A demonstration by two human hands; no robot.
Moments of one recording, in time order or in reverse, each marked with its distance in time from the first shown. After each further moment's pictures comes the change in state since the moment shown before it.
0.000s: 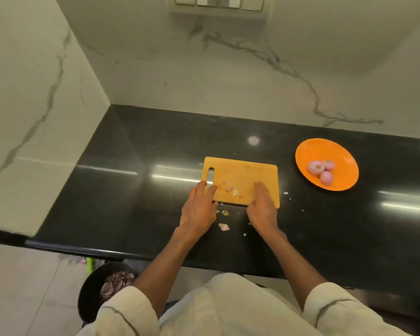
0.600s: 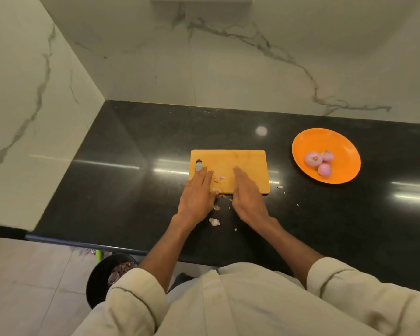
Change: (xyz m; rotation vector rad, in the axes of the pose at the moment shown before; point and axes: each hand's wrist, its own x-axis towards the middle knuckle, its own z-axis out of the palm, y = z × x) left_hand 0.032 0.022 0.018 0.088 0.011 -0.004; right_hand 0.016 0.004 -0.010 -0.070 -0.094 -0.418
